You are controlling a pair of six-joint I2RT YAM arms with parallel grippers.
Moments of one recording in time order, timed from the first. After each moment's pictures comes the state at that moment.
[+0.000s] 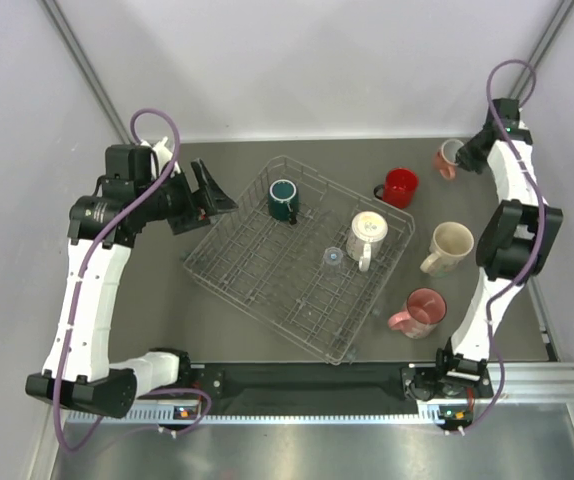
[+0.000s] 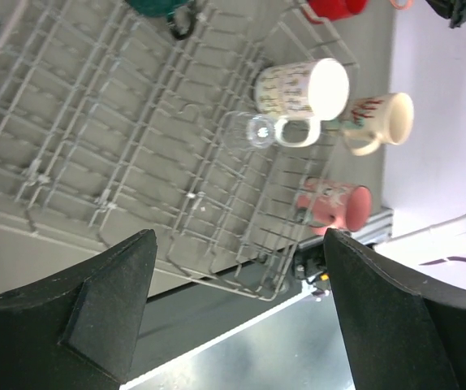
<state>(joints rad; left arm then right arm) -0.15 1.20 1.59 -1.11 0.43 -0.55 -0.21 2.13 1.96 -0.72 0.08 0.65</state>
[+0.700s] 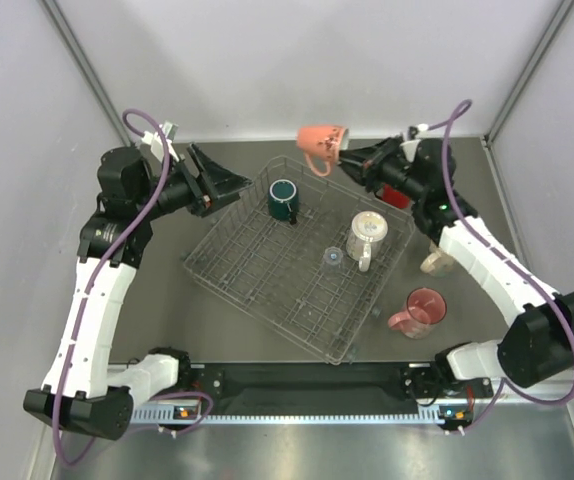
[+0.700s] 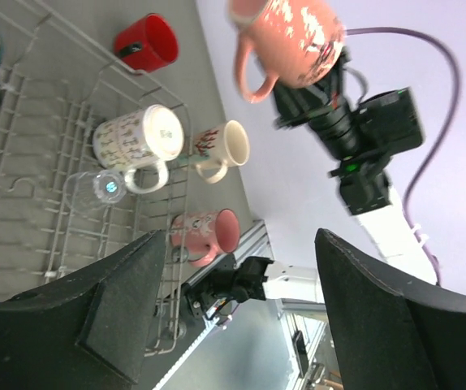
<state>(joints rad) -0.16 1.08 1.37 -0.55 0.72 -0.88 0.32 1.34 1.17 0.08 -0.42 1.47</state>
